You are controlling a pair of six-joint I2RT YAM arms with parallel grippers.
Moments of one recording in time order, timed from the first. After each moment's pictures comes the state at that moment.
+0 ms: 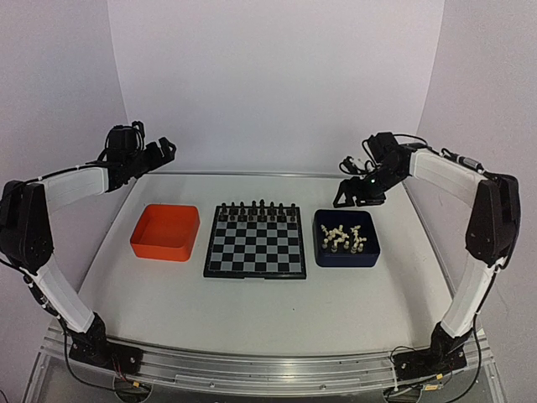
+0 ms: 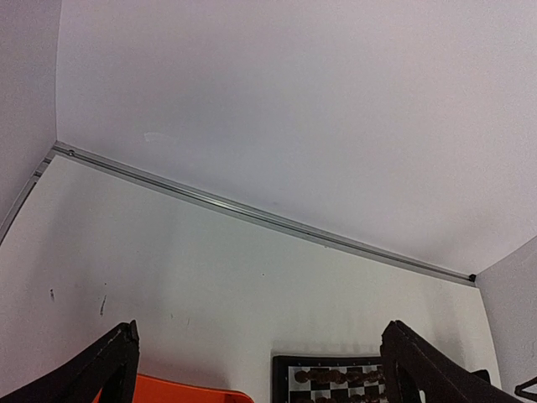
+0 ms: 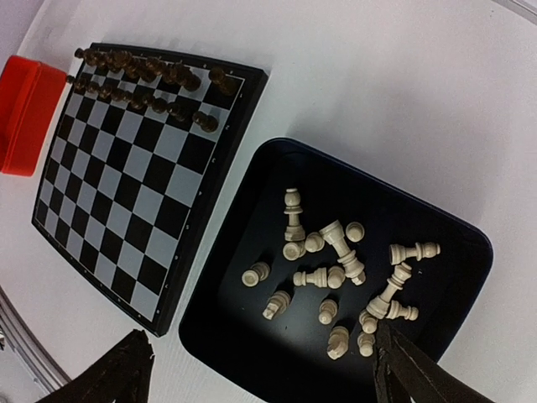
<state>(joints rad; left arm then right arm) -0.19 1.61 1.22 0.06 0.03 -0.50 0.31 1.83 1.58 -0.83 -0.32 0.03</state>
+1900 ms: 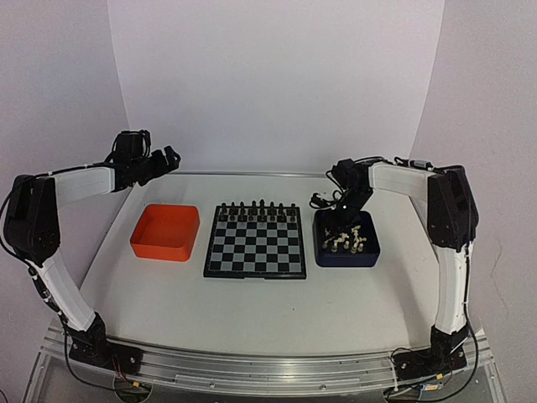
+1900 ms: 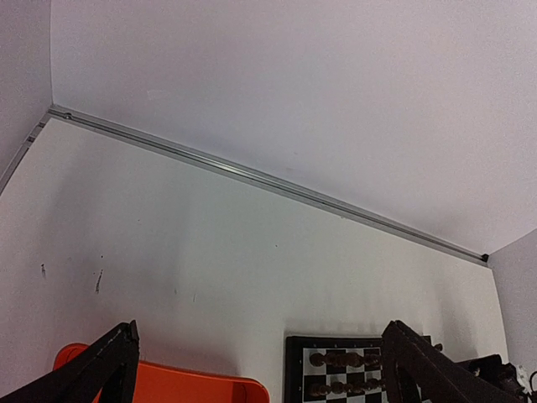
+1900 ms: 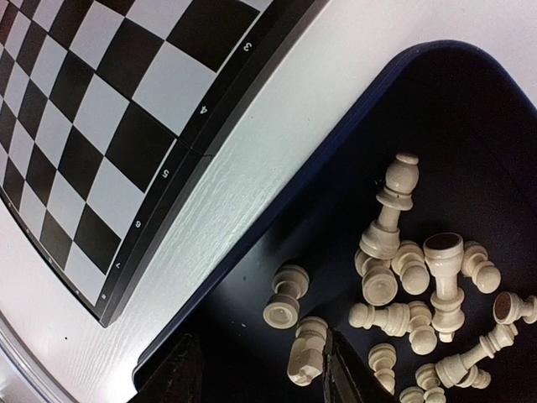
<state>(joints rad) -0.19 1.69 1.24 0.02 0.05 -0.50 0.43 2.14 1.71 -0.96 -0.29 -0.18</state>
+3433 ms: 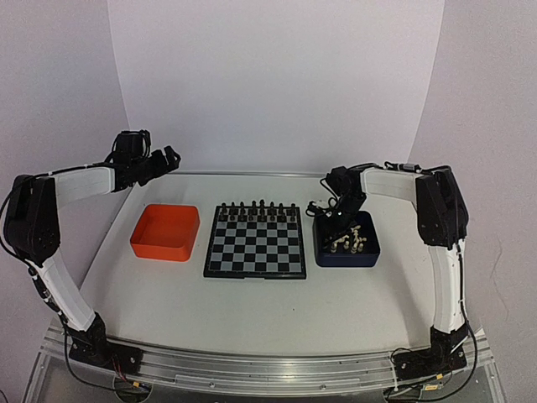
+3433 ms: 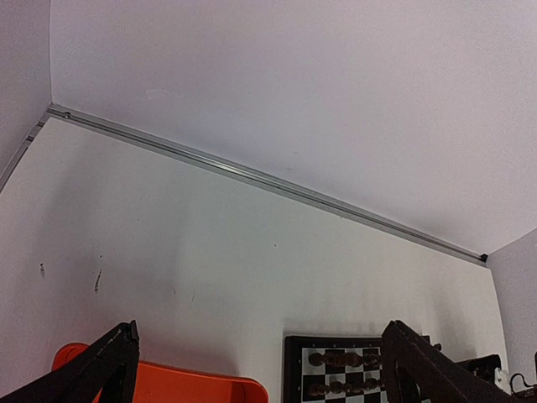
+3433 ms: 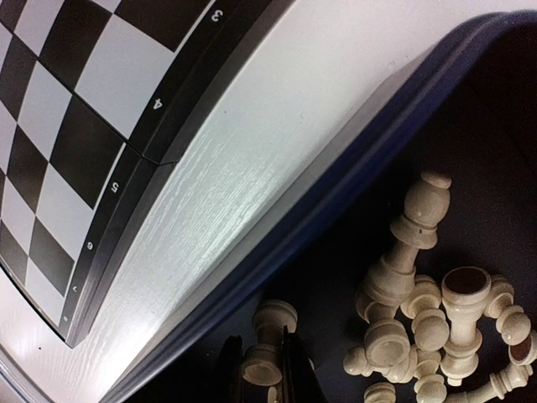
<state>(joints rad) -0.19 1.69 1.24 0.02 0.06 -0.50 0.44 2.22 1.74 -0.96 -0.26 -0.20</state>
